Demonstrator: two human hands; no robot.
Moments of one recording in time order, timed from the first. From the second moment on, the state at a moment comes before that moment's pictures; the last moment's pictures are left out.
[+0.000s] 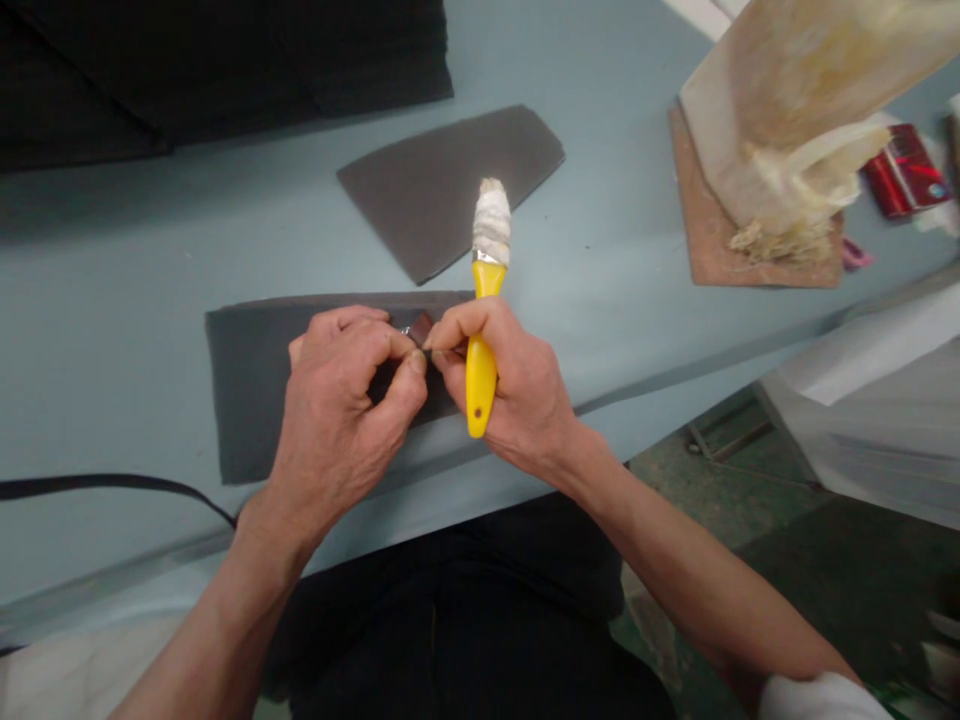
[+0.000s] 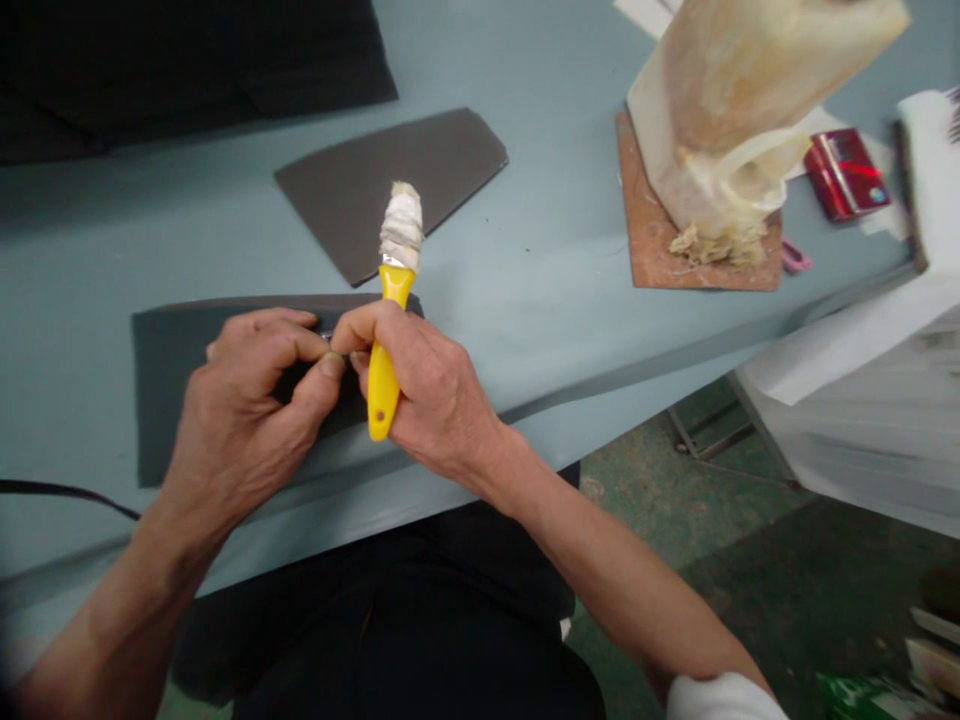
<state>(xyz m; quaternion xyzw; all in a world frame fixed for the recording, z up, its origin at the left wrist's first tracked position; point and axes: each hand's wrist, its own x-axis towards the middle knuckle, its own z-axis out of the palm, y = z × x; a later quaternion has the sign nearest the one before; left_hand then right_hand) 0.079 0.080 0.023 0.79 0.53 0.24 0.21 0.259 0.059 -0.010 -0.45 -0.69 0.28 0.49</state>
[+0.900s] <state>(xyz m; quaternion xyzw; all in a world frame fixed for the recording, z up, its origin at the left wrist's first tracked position) 0.073 0.080 0.018 0.78 0.51 0.28 0.22 0.256 0.070 -0.009 -0.47 -0.59 0.40 0.51</state>
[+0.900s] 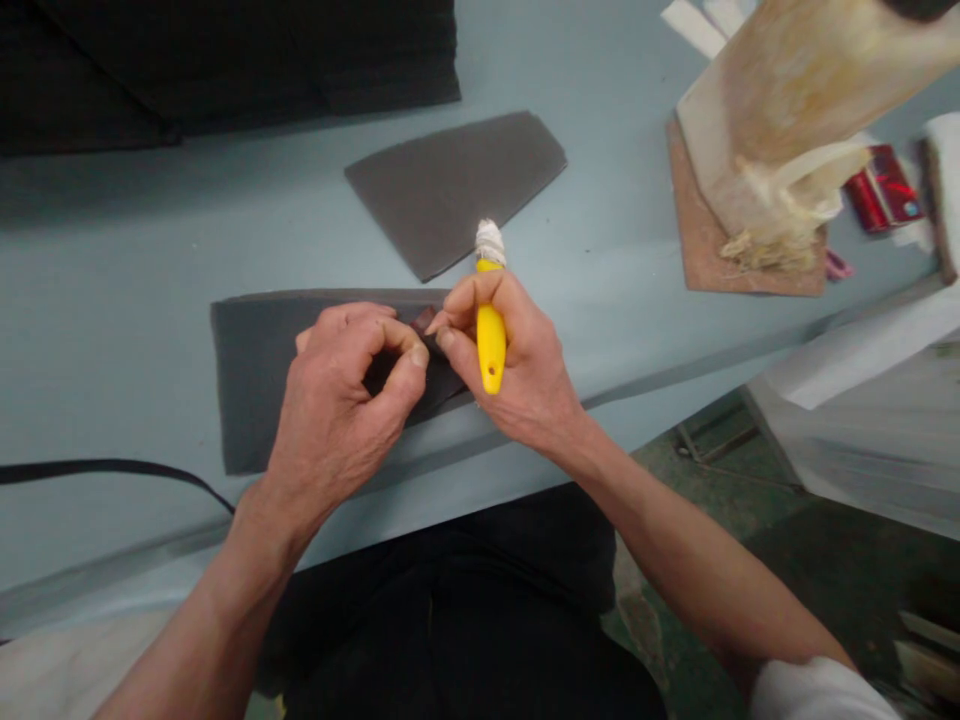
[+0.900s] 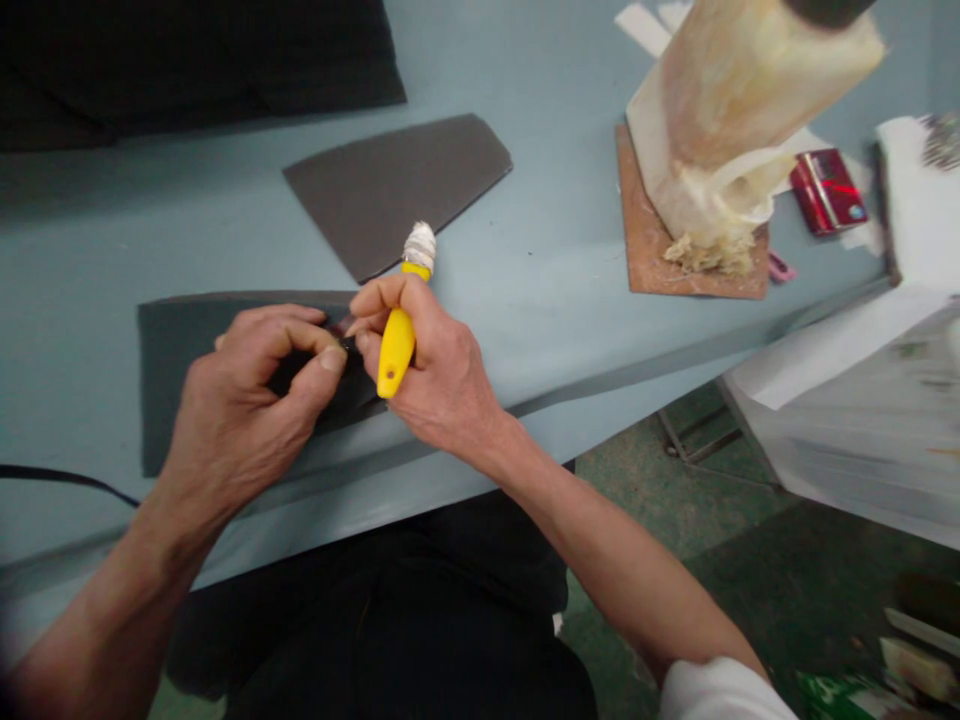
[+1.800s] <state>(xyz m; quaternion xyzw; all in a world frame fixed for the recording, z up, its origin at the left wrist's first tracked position) 0.074 0.078 0.013 0.79 0.50 0.30 0.18 0.257 0.062 -0.013 -0.45 -0.67 0.27 0.52</state>
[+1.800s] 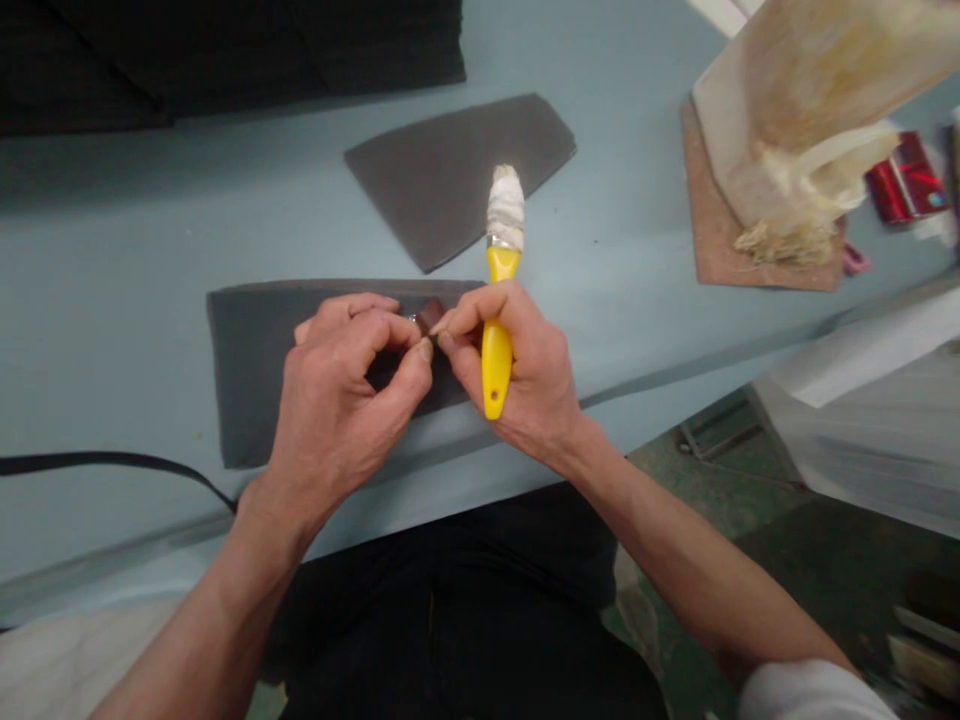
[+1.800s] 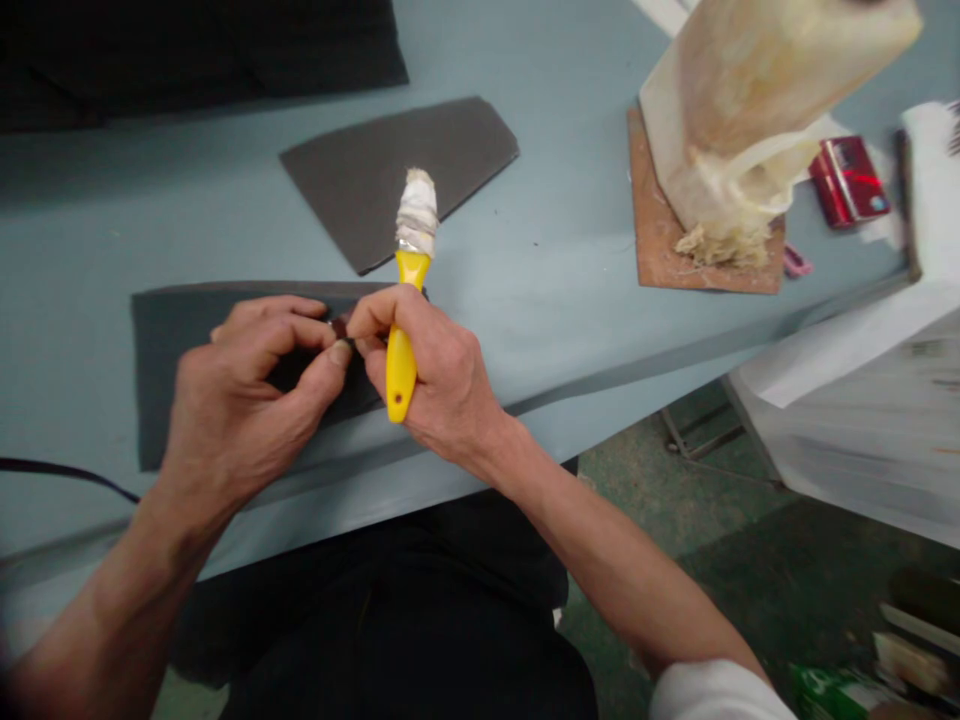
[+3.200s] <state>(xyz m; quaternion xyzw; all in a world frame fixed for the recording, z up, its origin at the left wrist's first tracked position) 0.076 0.074 0.018 0.78 0.52 0.30 0.20 0.254 0.055 -0.022 -0.43 -0.71 0.18 0.53</state>
